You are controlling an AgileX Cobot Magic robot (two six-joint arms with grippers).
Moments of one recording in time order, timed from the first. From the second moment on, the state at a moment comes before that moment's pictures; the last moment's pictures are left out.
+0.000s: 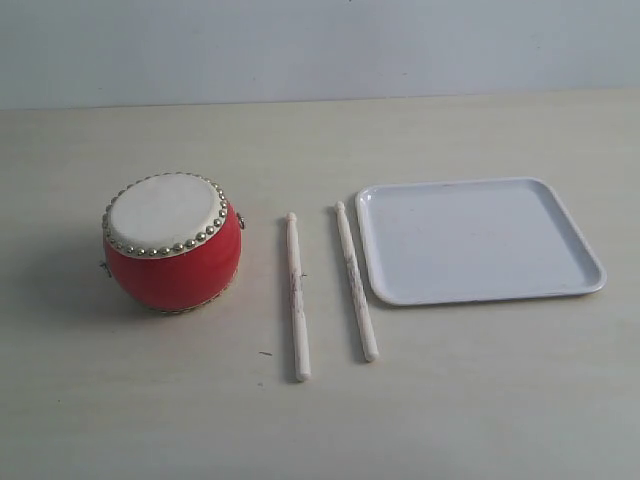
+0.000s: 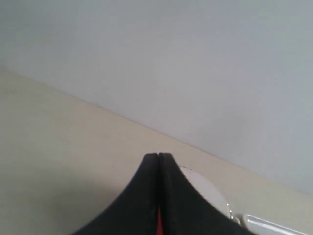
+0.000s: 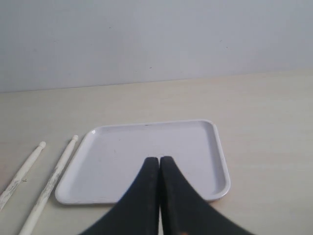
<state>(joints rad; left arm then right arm) -0.05 0.01 0.00 -0.54 0.12 0.04 0.04 0.01 0.00 0.03 0.29 0.08</state>
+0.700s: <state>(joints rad) -0.05 0.23 -0.57 -1.20 0.87 0.64 0.04 0.01 0.00 0.03 0.29 0.08</state>
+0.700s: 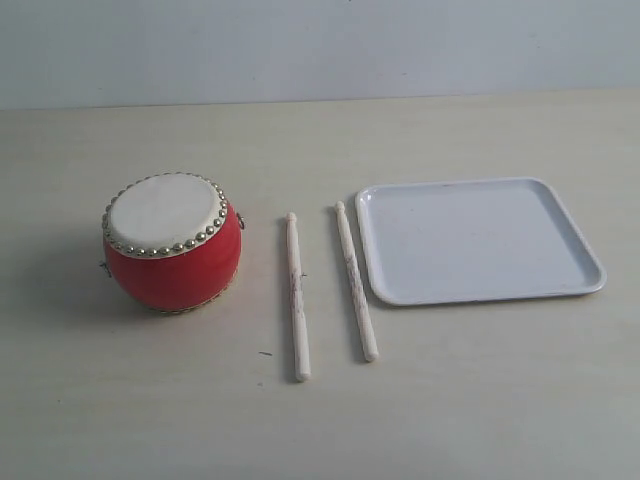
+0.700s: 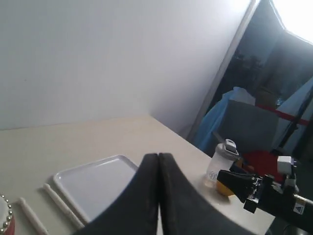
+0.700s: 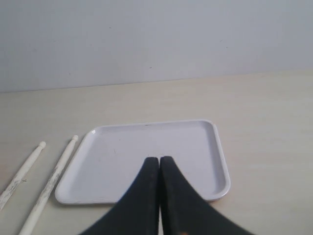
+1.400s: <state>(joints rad) 0.04 0.79 -1.14 -1.03 0.88 0.82 0.04 0.01 0.00 0.03 0.29 0.08</state>
